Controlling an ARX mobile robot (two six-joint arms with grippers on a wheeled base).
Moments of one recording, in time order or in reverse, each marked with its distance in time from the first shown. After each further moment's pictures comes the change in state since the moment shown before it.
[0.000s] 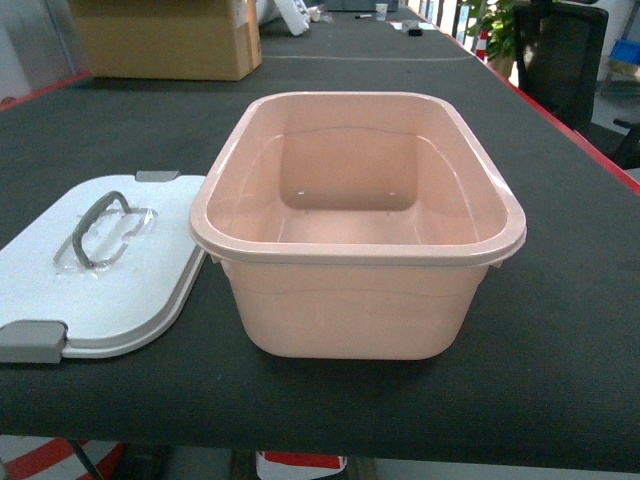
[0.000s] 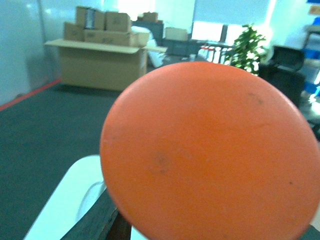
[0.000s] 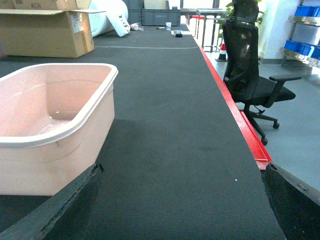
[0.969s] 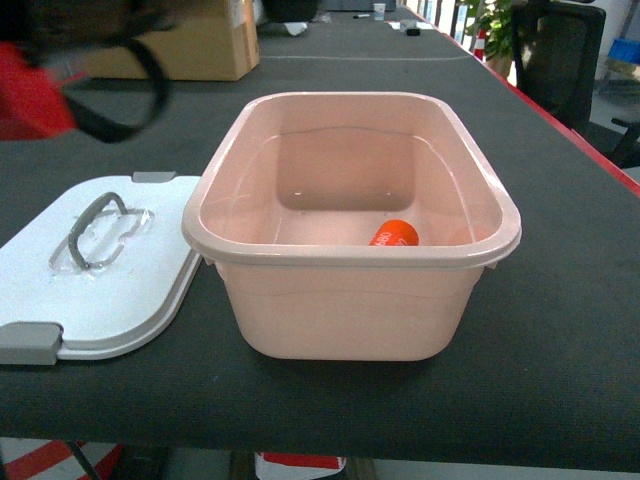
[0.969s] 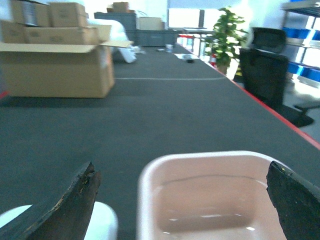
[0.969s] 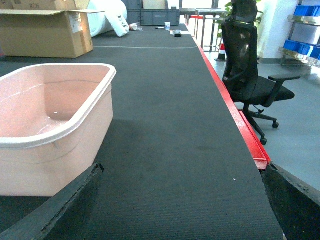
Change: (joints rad) left arm 0.009 0.755 0.585 0.158 0.085 0.049; right arm 0.000 0.000 0.000 0.000 0.000 0.000
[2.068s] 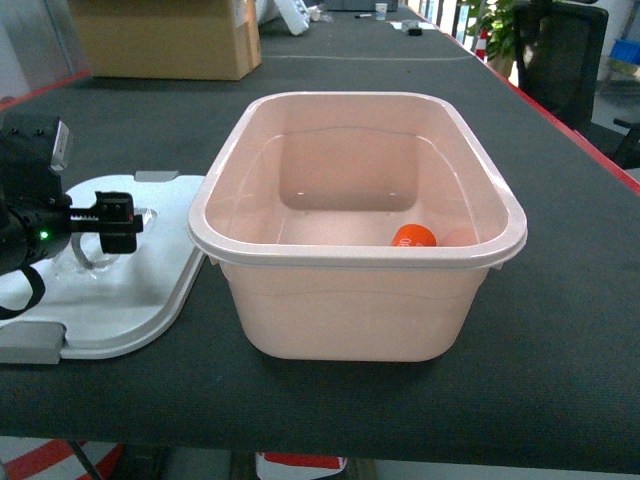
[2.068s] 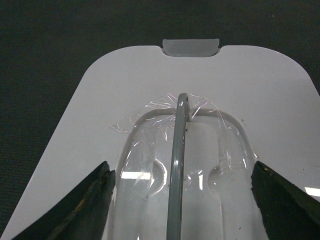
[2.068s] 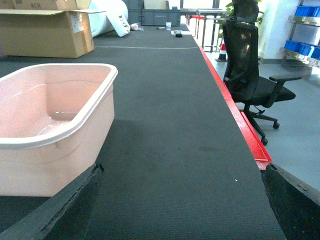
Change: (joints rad) left arm 0.441 0.513 0.106 -0.043 0.222 0.047; right arm 0.000 0.000 0.000 0.000 0.000 0.000
